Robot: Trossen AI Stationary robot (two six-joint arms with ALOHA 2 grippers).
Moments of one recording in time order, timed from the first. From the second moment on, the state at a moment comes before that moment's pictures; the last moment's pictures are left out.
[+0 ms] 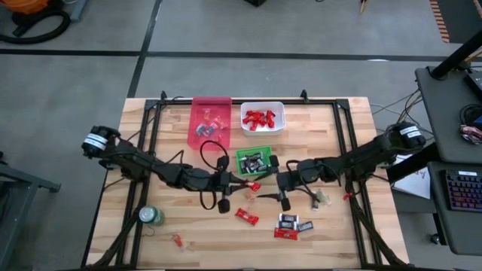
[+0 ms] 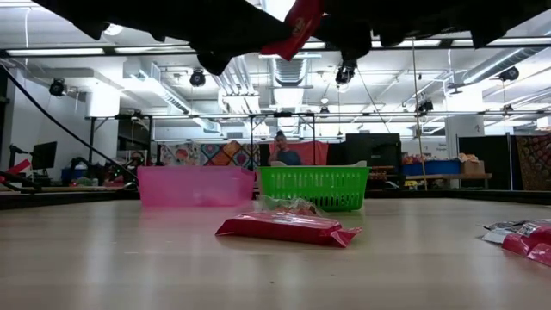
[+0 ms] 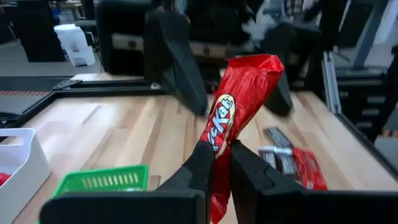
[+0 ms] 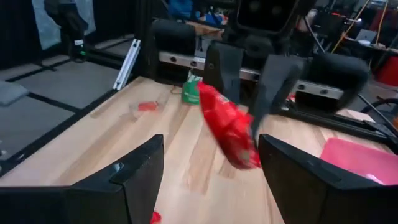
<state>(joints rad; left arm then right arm) -0.31 1.56 0.76 0.61 -0.33 -0.05 0.24 1.45 0.65 0.65 0.02 -0.19</state>
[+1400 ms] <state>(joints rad) -0.30 1.28 0.76 -0.01 -0.54 -0.18 -0.31 1.47 0.95 -0.14 0.25 -0.22</state>
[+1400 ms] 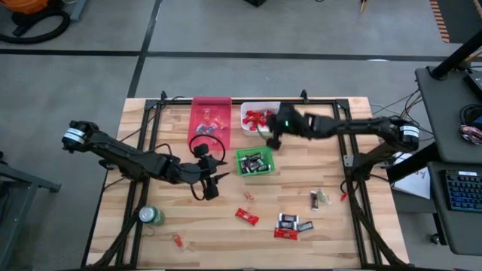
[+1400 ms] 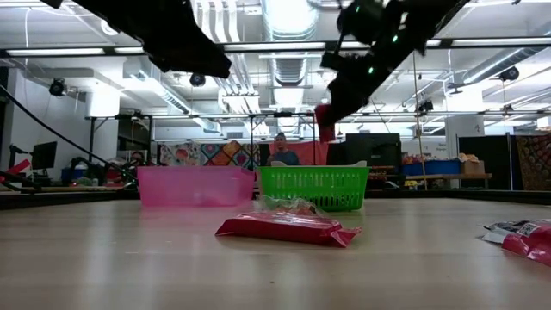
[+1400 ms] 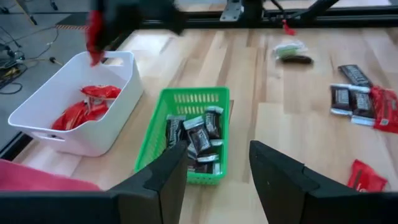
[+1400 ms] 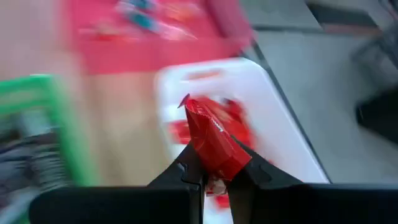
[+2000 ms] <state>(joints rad) -0.30 1.33 0.76 -0.02 -0.54 -0.20 -0.55 1.73 1.10 -0.13 0.08 -0.18</state>
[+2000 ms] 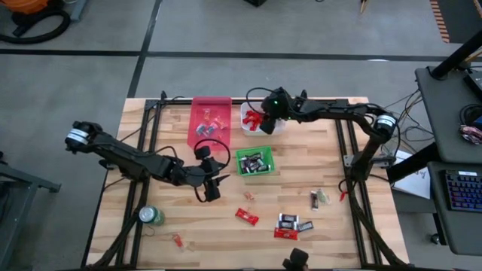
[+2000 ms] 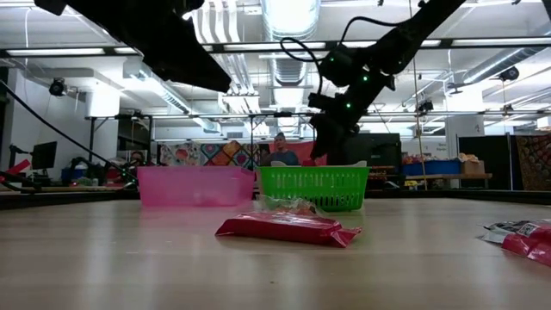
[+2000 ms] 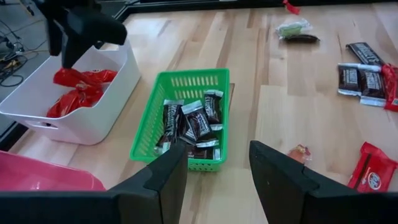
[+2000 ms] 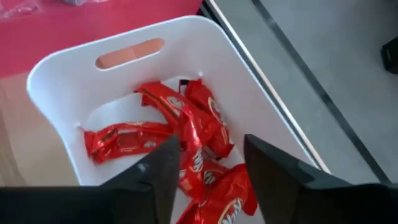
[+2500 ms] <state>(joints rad) -0.30 1.38 0.76 0.02 -0.54 -0.18 -0.53 1.61 1.16 -0.34 0.03 -0.14</state>
